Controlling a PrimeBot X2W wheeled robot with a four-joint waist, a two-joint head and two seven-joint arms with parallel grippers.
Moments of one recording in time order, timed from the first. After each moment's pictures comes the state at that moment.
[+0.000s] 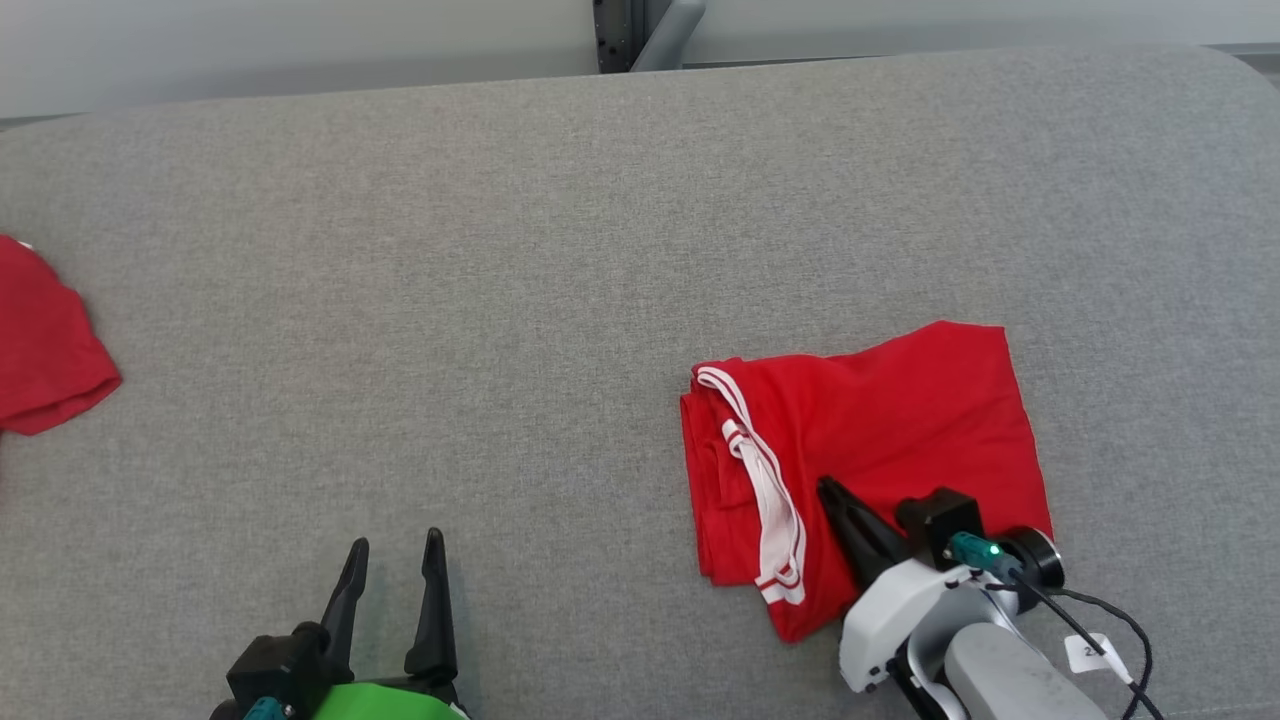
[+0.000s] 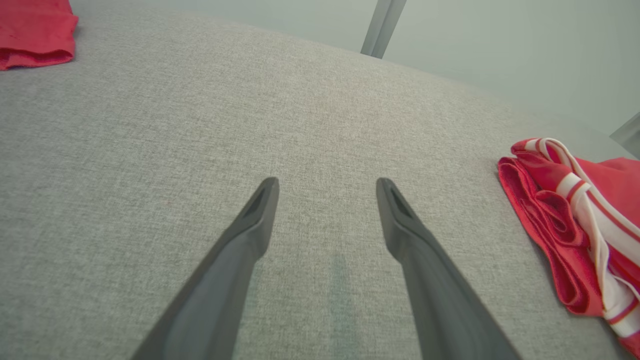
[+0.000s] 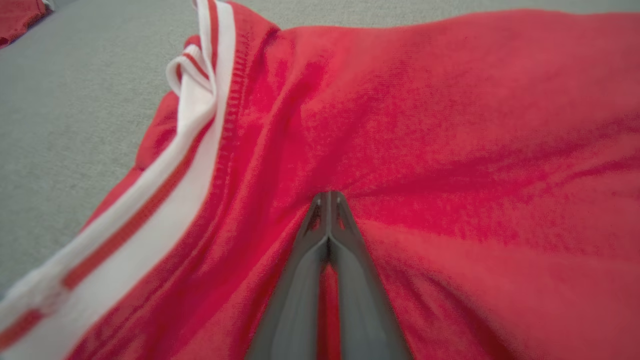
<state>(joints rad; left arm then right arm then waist) 0.06 0.05 -0.17 0.20 -0.37 -0.02 -0.26 -0.30 -0.11 0.42 0.65 0.24 0.13 -0.26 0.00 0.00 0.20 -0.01</state>
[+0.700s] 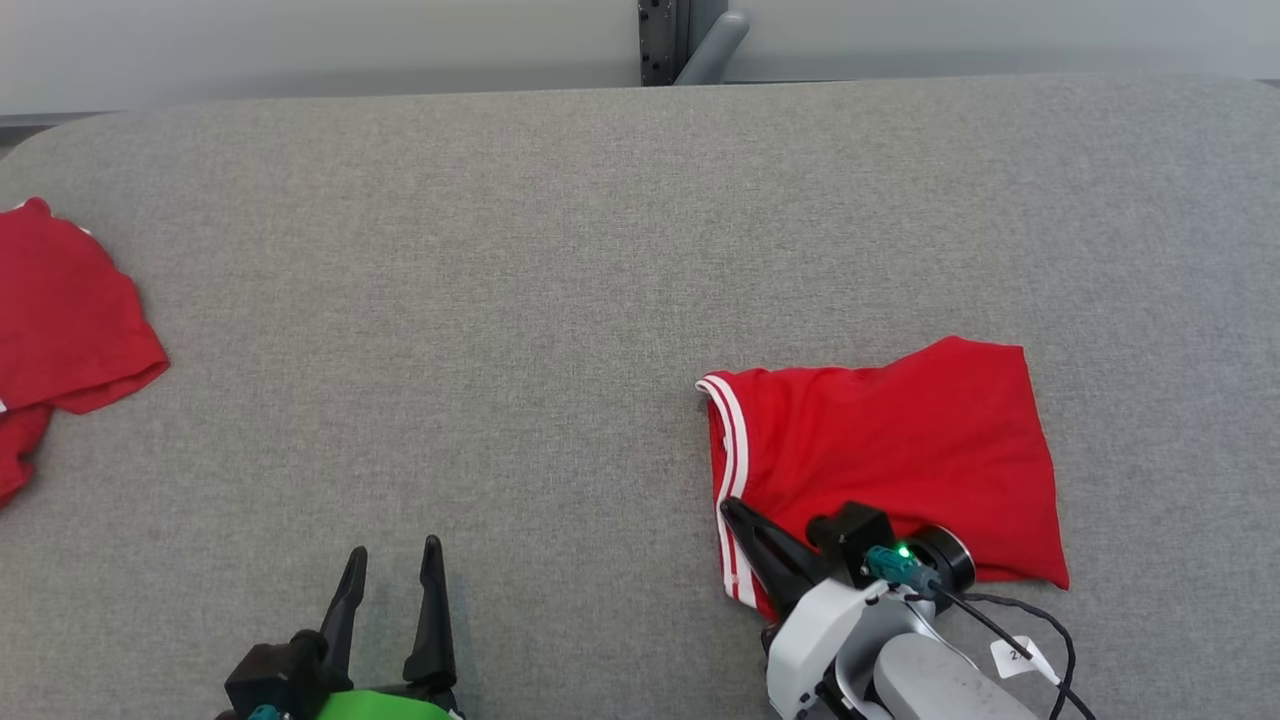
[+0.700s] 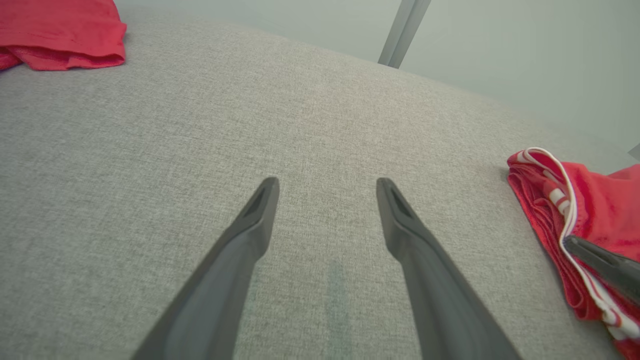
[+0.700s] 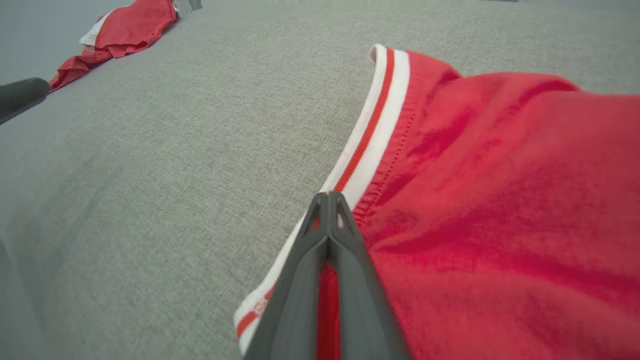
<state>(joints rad) 0.07 0.05 -0.17 0.19 -0.38 -0.01 -0.26 -0.33 -0.05 0.56 0.64 0.26 0.13 -0.26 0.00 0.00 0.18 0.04</state>
